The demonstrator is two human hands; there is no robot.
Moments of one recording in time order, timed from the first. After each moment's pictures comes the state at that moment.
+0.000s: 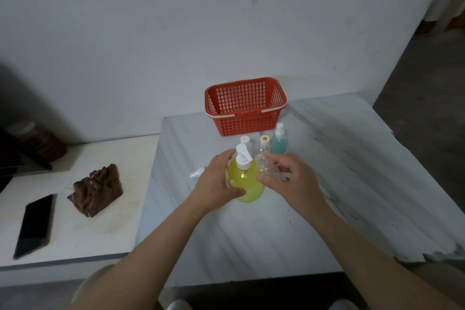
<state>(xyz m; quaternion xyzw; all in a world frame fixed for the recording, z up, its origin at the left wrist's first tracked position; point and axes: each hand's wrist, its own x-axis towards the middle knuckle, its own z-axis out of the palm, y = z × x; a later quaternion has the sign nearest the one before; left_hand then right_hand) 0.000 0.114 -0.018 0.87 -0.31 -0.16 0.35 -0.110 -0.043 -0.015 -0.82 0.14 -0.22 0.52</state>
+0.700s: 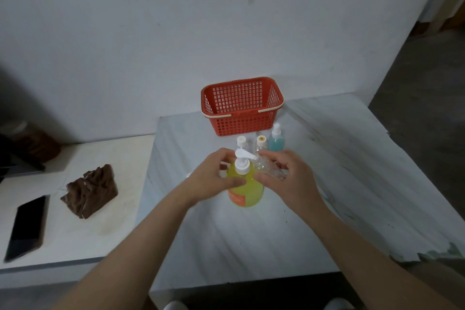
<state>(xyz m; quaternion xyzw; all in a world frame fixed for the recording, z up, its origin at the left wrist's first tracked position) 0.005 0.113 0.015 0.83 -0.30 -0.25 0.40 -0.109 -0.042 -0.004 -0.84 0.16 -0.21 0.48</state>
